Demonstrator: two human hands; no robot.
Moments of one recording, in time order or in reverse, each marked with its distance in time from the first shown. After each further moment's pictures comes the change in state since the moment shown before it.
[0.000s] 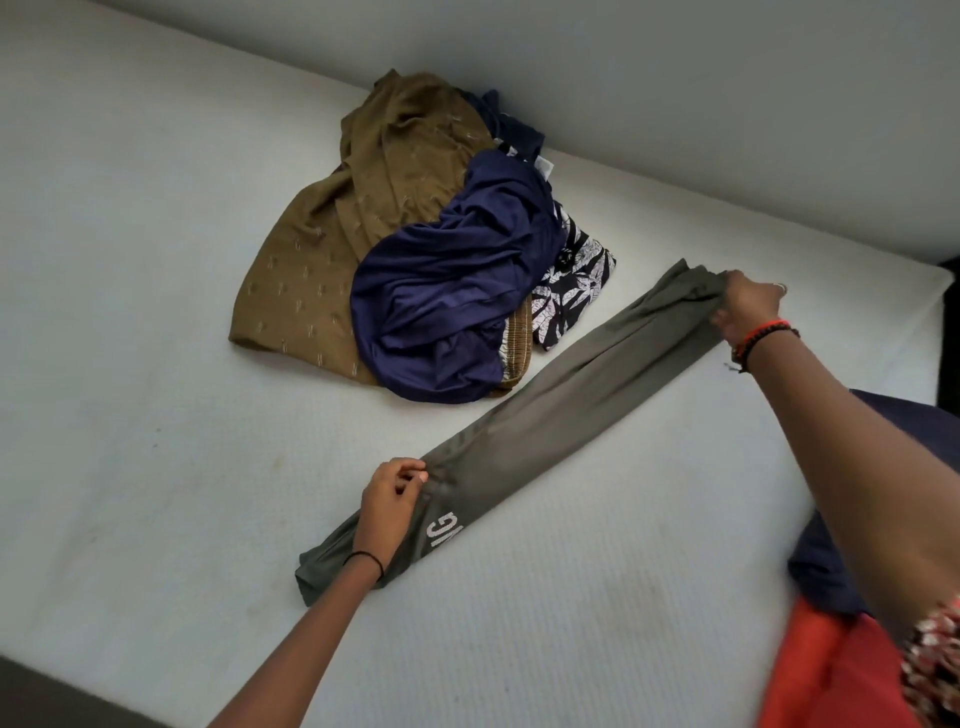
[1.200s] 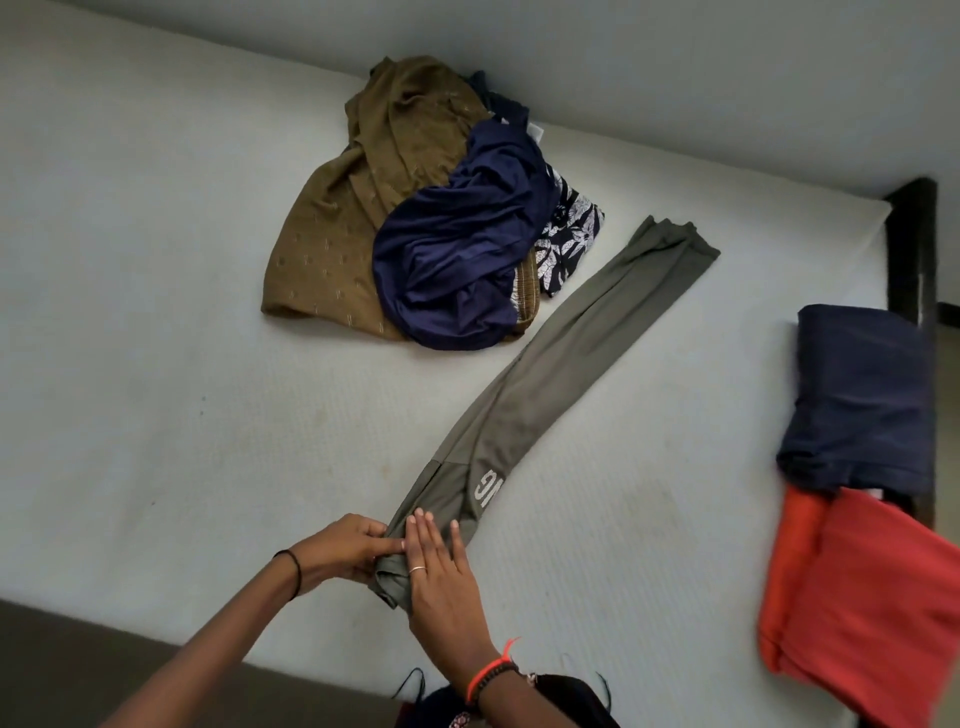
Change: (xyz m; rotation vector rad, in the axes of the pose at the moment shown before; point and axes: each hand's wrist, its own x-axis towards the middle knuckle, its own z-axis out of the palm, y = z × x) left_hand -0.076 -0.042 -0.123 0.058 -0.779 -0.407; right_hand -0.462 0.302 0.035 -1.165 -0.688 -0.937
